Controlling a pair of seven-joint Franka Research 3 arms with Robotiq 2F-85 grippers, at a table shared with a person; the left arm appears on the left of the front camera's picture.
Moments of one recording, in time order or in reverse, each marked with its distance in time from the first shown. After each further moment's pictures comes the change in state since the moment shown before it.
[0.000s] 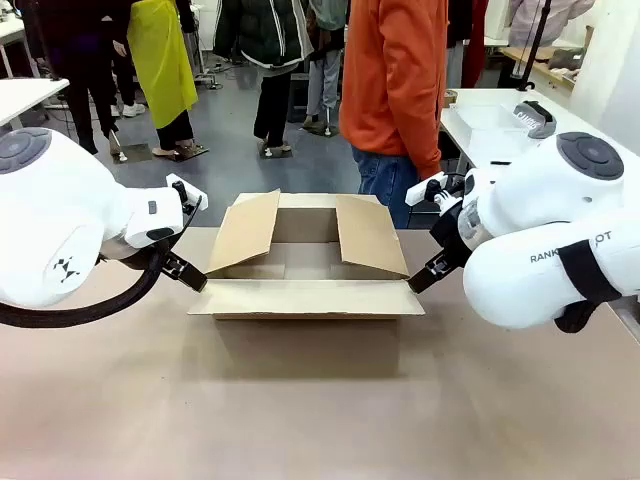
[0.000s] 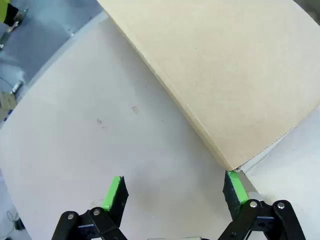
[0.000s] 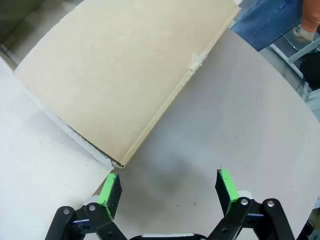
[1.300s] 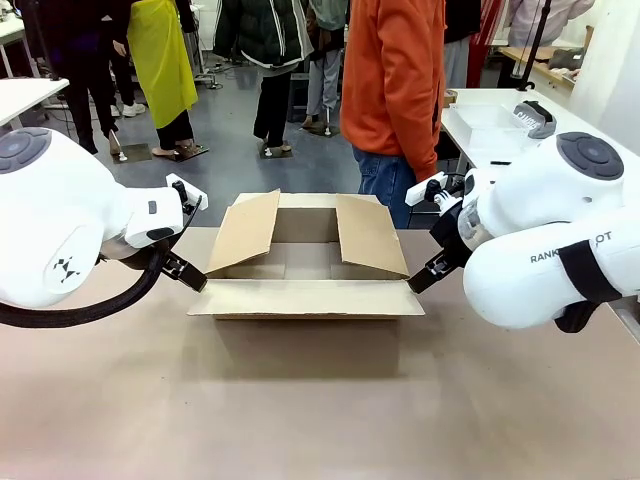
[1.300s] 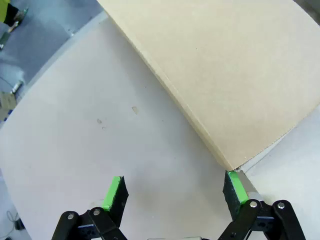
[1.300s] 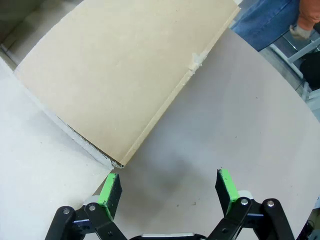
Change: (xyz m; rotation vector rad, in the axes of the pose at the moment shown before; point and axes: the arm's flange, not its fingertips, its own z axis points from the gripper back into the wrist) left arm 0.000 0.000 0.000 0.000 0.000 0.000; right arm 0.000 0.000 0.000 0.000 0.000 0.001
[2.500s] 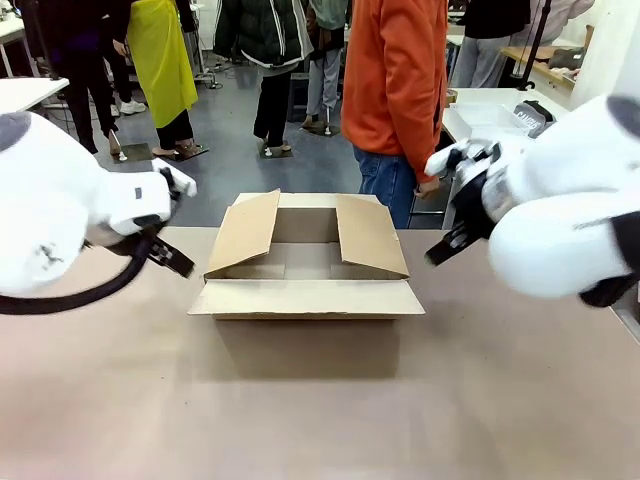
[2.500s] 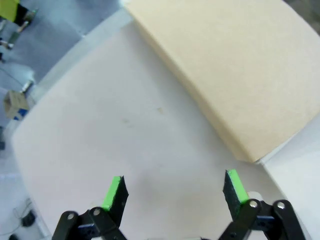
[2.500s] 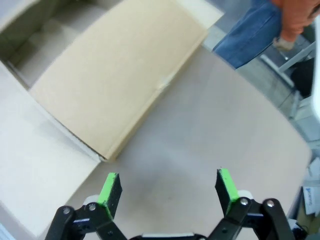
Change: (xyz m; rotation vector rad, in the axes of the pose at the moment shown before) left arm 0.006 0.023 0.029 0.052 -0.024 0.007; right arm 0.013 -0.032 0.060 -0.026 -0.078 -0.003
